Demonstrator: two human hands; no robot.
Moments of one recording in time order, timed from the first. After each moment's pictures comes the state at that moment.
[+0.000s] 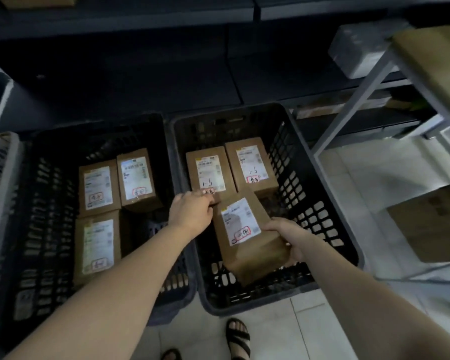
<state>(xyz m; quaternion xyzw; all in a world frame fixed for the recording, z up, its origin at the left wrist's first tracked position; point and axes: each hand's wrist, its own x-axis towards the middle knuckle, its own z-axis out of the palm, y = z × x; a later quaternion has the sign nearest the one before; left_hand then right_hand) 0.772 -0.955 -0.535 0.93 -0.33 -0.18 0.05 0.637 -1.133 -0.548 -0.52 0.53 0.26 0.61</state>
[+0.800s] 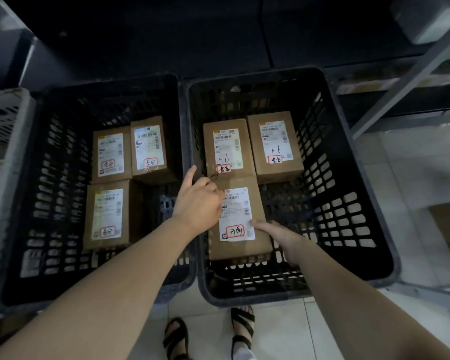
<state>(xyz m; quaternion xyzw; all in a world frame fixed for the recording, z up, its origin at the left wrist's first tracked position) 0.753 -0.945 -0.563 0.90 -0.40 -0.14 -0.07 0.638 -1.109 -0.627 -0.53 0.46 0.33 0.62</state>
